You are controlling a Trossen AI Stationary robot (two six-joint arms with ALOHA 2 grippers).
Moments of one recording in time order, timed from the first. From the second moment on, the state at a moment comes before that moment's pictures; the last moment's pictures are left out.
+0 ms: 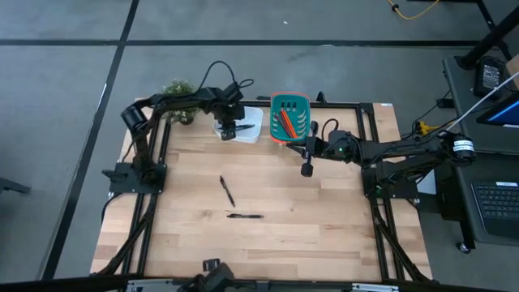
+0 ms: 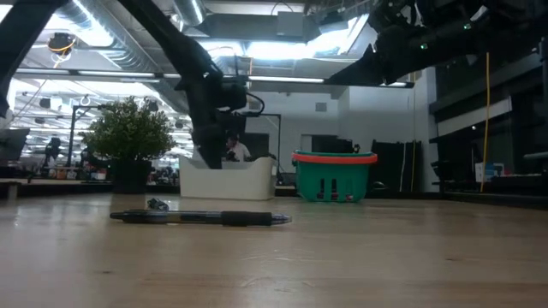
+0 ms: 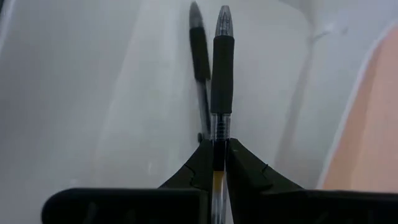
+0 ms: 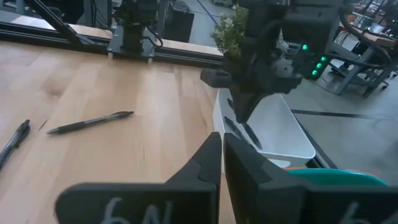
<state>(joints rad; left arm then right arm) 0.69 1.85 1.26 -0.68 0.13 0.48 -0.13 1.17 0.53 0.40 0.13 -0.22</state>
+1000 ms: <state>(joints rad) 0.69 1.87 1.28 -0.70 0.11 0.42 -0.13 1.17 0.53 0.39 0.13 -0.22</state>
